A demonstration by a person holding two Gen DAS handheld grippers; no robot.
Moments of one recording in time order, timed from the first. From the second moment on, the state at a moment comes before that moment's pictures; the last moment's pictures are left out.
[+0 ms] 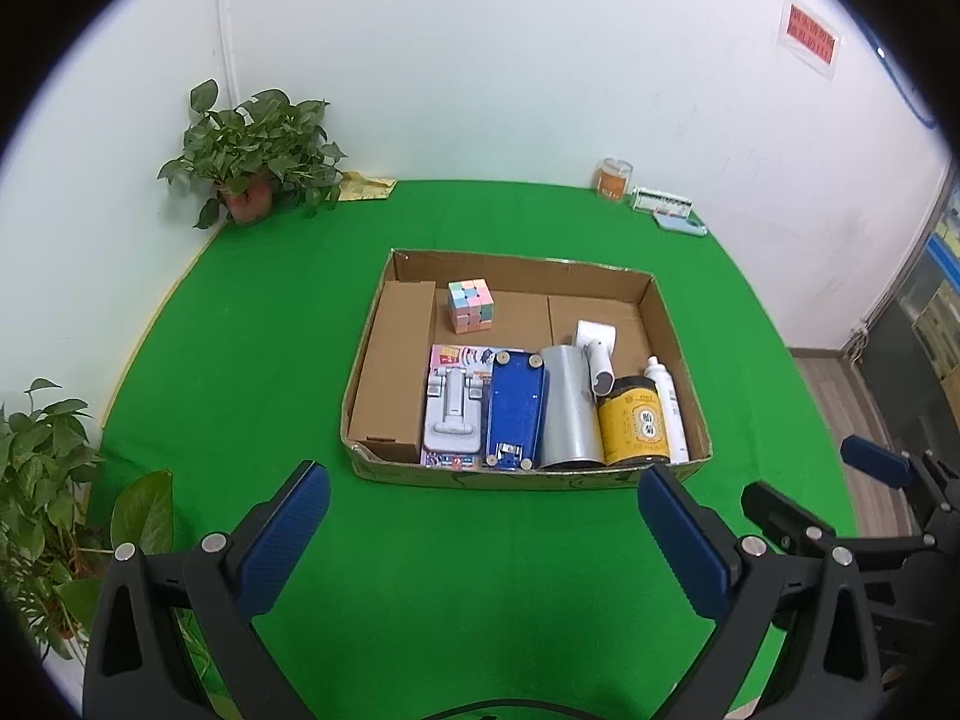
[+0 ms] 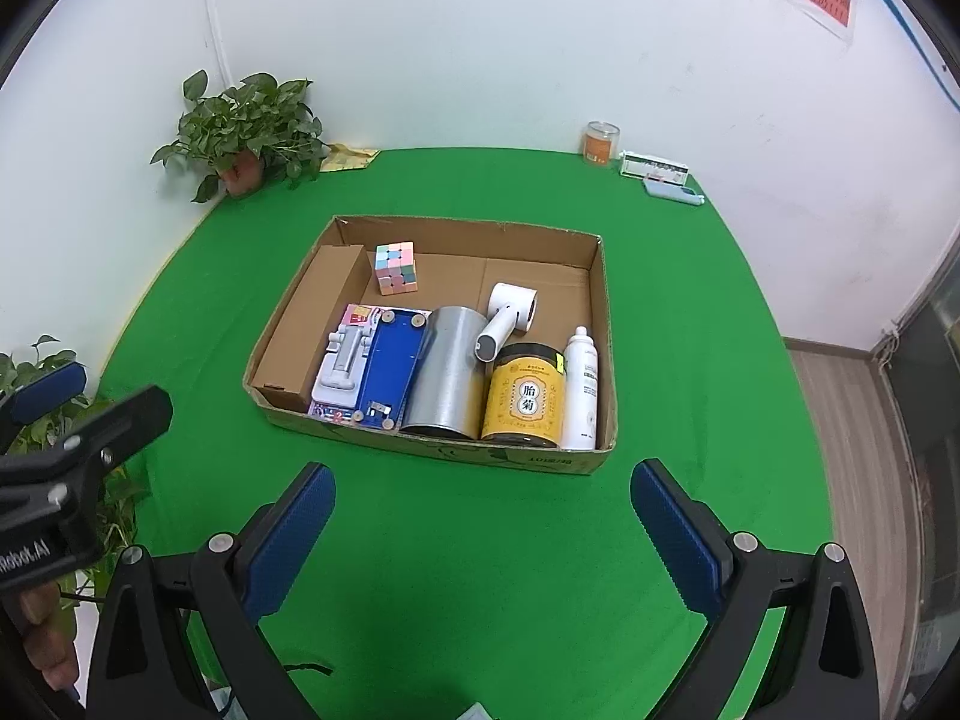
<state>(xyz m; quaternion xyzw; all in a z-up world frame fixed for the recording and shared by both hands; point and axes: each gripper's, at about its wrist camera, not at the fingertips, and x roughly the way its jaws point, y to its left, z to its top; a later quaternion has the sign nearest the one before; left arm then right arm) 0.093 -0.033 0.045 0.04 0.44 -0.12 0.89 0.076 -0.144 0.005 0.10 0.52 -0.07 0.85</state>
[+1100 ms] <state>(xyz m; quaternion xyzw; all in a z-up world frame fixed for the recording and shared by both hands) 0.123 -0.041 0.028 0.04 0.46 -0.12 0.88 0.094 -0.150 -0.003 0.09 0.53 -0.10 0.84</state>
